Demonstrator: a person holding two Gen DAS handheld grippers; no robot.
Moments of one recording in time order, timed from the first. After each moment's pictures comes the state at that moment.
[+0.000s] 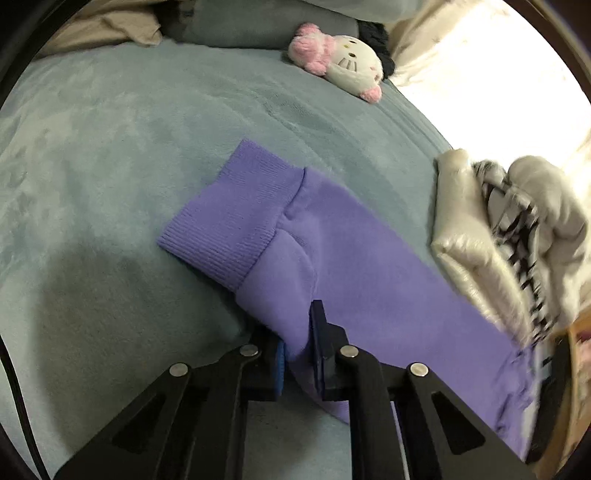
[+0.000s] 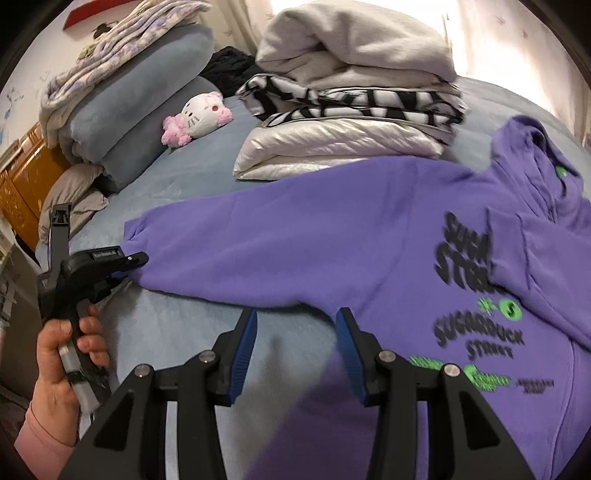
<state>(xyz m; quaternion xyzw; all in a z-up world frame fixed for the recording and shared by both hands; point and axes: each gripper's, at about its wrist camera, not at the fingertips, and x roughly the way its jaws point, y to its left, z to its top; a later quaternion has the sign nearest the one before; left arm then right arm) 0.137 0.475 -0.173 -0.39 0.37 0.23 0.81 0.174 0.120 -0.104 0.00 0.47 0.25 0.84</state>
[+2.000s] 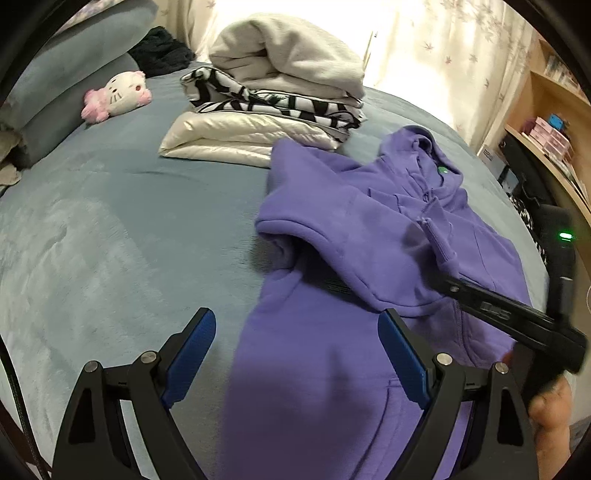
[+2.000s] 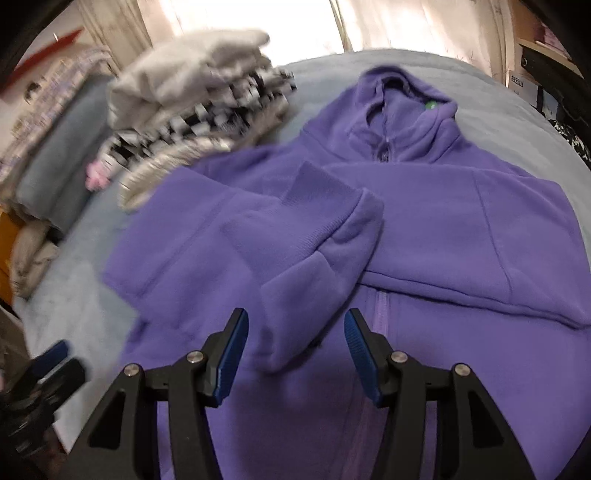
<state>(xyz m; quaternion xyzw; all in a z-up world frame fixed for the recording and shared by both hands) 0.097 0.156 -0.088 -0.13 0.44 0.03 0.89 0.203 -0.070 -0.110 0.04 0.51 0.13 0.85</state>
